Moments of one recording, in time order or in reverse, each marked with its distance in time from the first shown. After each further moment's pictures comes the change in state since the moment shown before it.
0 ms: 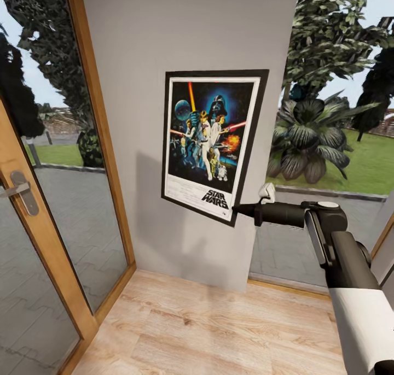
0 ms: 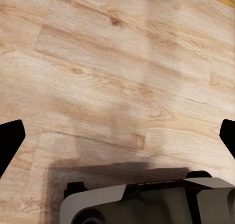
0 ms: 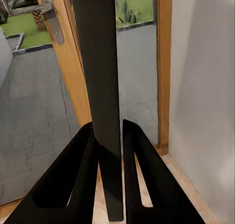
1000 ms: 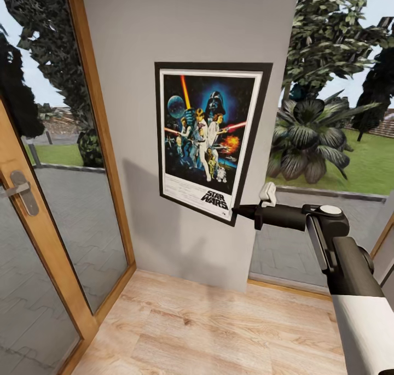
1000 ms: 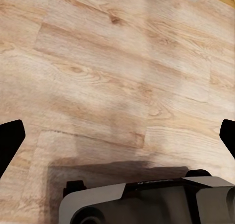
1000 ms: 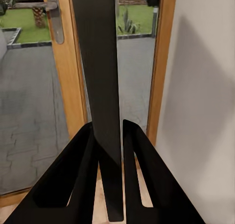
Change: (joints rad) left arm 0.000 0.000 -0.001 0.005 0.000 0.000 0.000; right arm 0.036 -0.004 0.004 -0.041 0.007 -0.131 0.001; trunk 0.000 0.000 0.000
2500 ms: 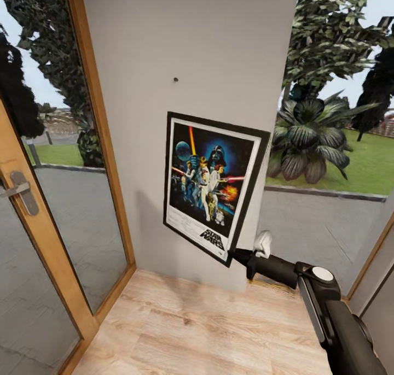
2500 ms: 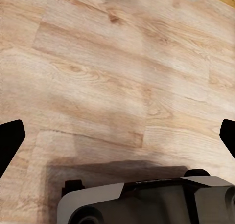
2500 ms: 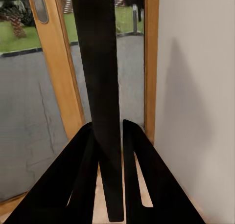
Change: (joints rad) left arm 0.000 -0.003 -0.003 0.002 0.001 0.002 0.002; right arm 0.363 0.098 -0.046 -0.031 0.001 -0.271 -0.146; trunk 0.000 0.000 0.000
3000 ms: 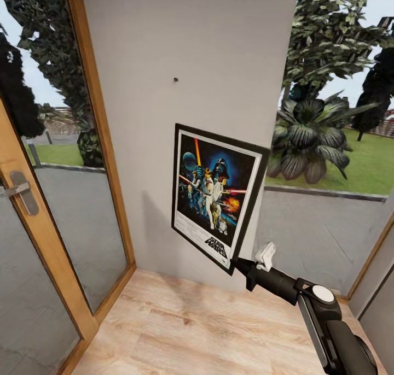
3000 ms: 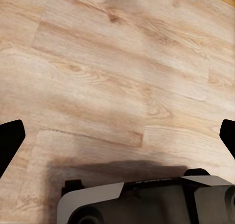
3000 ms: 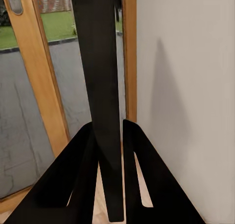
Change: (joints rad) left arm 0.000 -0.001 -0.002 0.000 -0.001 0.000 0.001; right arm 0.094 0.014 0.000 0.008 0.002 -0.110 -0.115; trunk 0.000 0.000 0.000
